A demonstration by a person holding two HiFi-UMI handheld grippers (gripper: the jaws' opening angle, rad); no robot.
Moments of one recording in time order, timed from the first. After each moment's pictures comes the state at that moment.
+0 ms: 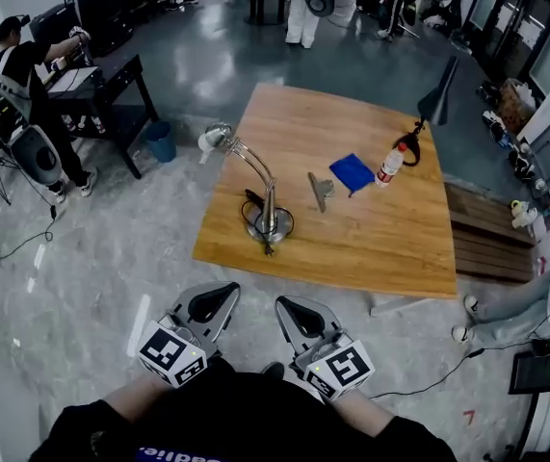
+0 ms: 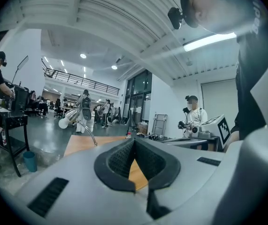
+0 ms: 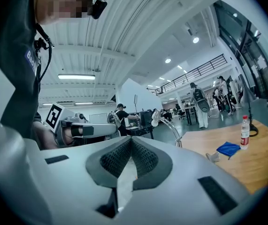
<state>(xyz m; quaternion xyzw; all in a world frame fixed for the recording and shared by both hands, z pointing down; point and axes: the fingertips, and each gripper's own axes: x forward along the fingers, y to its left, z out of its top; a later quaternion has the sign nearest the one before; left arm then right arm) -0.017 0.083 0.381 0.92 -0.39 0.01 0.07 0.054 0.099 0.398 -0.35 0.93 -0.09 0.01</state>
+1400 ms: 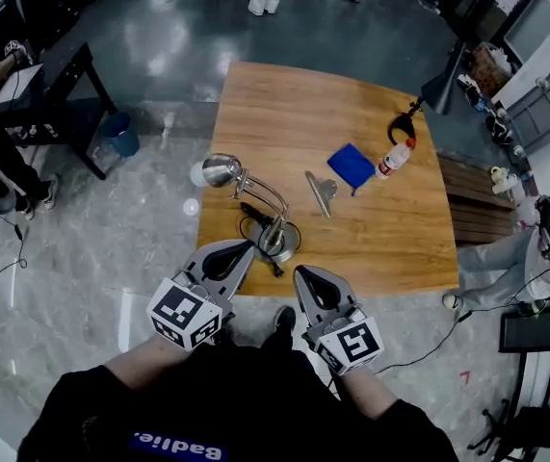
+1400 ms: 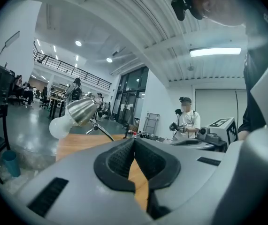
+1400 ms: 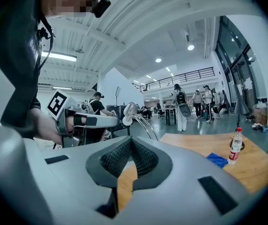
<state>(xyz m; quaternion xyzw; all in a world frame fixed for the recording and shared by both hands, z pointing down) -0.056 -0.128 0.403 0.95 -0.30 0.01 0.10 0.016 -0.082 0.422 -0.47 0.88 -0.07 -0.06</state>
